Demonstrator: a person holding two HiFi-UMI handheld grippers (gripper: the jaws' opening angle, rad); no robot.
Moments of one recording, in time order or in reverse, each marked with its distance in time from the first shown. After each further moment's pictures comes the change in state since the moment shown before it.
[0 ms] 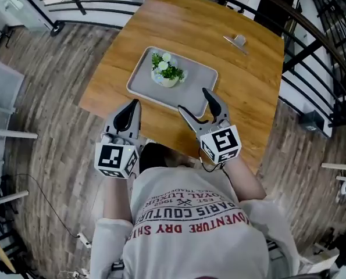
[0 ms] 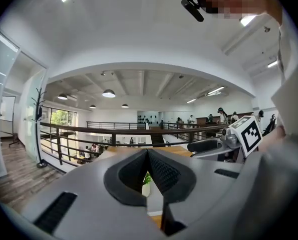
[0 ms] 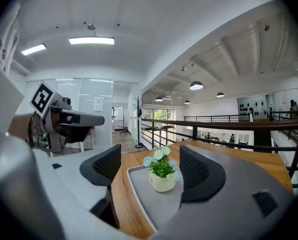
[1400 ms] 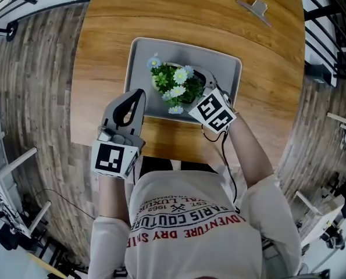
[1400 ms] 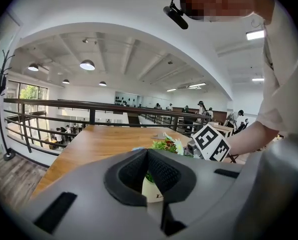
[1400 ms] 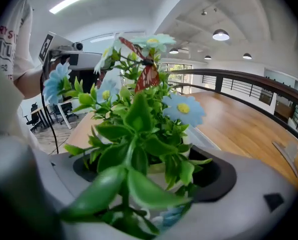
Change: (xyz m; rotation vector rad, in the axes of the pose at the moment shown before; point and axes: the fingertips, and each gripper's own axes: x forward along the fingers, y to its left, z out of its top) left arm 0.158 0.091 -0.090 -0.040 0.203 -0.343; right arm 0.196 -0.031 -0.168 -0.018 0.542 0.195
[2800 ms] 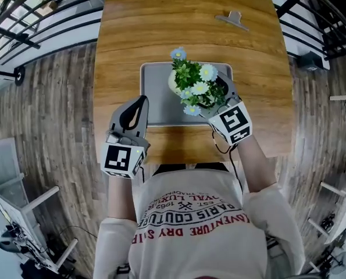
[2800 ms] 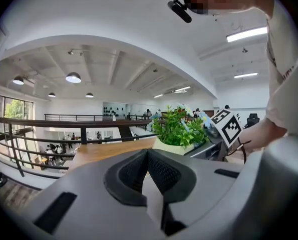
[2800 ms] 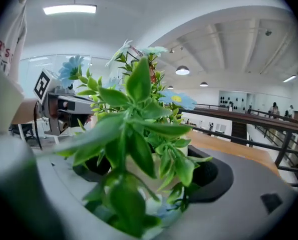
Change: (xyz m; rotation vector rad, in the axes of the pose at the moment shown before) left arm -0.029 0.010 0.051 0.136 -0.080 -0.101; right arm -0.110 -0.015 0.086 0.114 -0.309 -0.407
